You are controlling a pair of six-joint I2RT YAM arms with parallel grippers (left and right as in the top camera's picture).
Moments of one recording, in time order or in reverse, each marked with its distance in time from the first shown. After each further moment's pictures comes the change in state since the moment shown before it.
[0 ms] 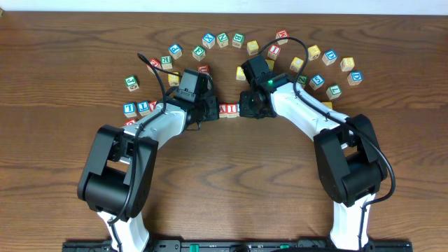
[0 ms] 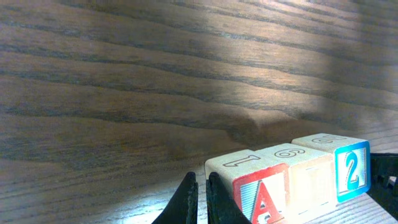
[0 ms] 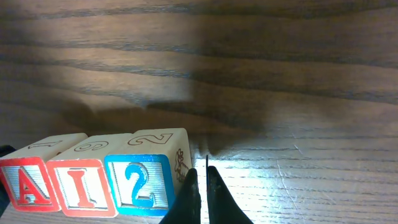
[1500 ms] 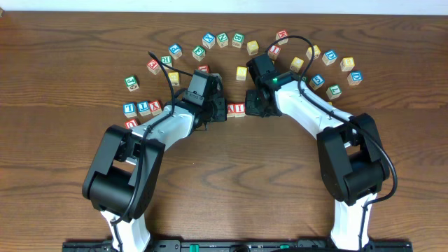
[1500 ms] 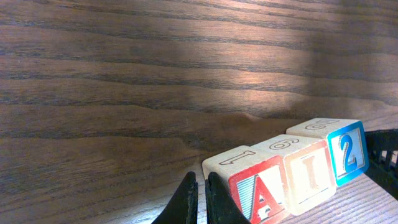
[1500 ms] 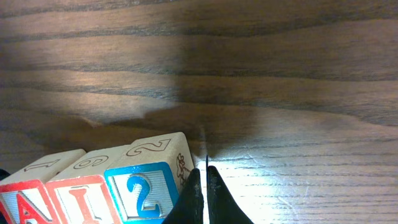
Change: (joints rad) left arm -0.059 0.009 0.000 0.053 -0.019 0.029; right arm -0.027 0.000 0.000 -0.014 0.045 0.000
